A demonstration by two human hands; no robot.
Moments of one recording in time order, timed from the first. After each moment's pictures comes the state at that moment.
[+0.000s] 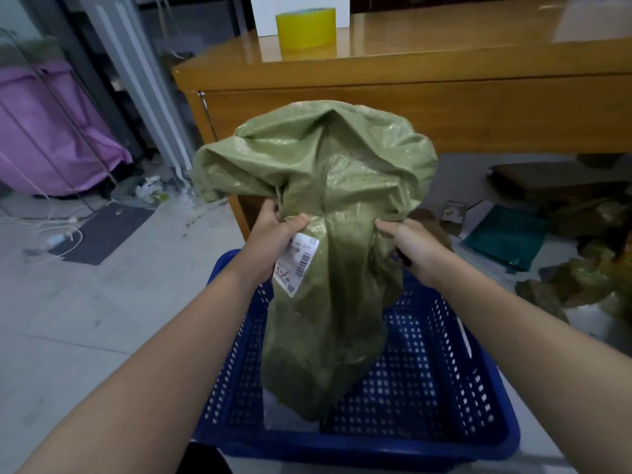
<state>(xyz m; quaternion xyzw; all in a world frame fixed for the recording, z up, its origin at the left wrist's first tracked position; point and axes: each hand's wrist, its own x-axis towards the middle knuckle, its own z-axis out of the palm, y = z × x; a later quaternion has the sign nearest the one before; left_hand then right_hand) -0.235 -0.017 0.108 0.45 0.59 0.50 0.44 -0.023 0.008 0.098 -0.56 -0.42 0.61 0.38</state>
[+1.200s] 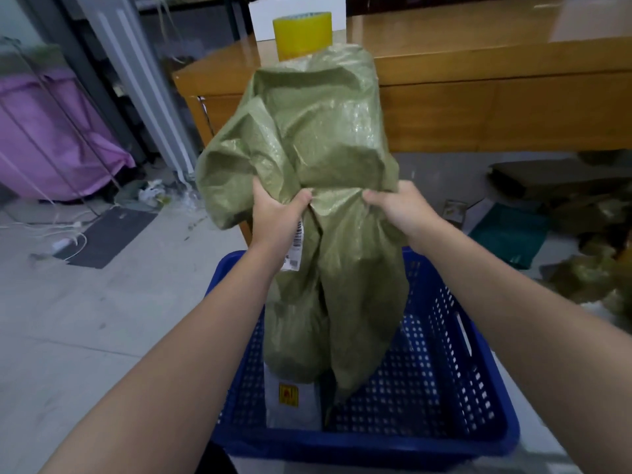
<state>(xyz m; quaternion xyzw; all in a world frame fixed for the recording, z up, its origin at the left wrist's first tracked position) -0.215 -0.013 0.124 0.44 0.59 0.60 0.32 -0.035 0.015 0.139 -0.53 -0.53 0.53 0.39</state>
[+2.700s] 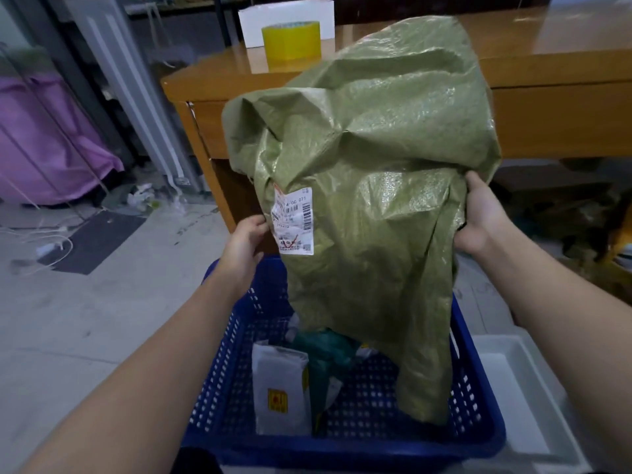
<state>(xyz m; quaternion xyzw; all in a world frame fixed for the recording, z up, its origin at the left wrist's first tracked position) -0.251 -0.020 0.092 0.36 0.58 0.53 0.50 0.050 0.030 0.136 -0.45 -0.21 0.67 0.54</state>
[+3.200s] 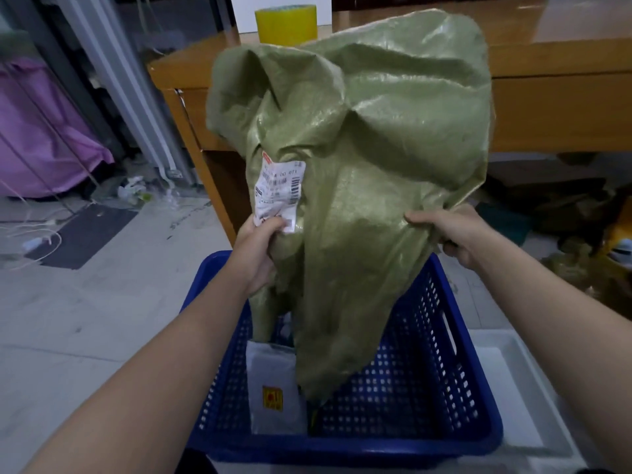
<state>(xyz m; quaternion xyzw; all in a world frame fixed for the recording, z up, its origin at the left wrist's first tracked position) -0.238 -0.007 0.078 0.31 0.49 0.57 0.58 0.042 0.016 0.119 -0.65 -0.40 0.51 0.39</state>
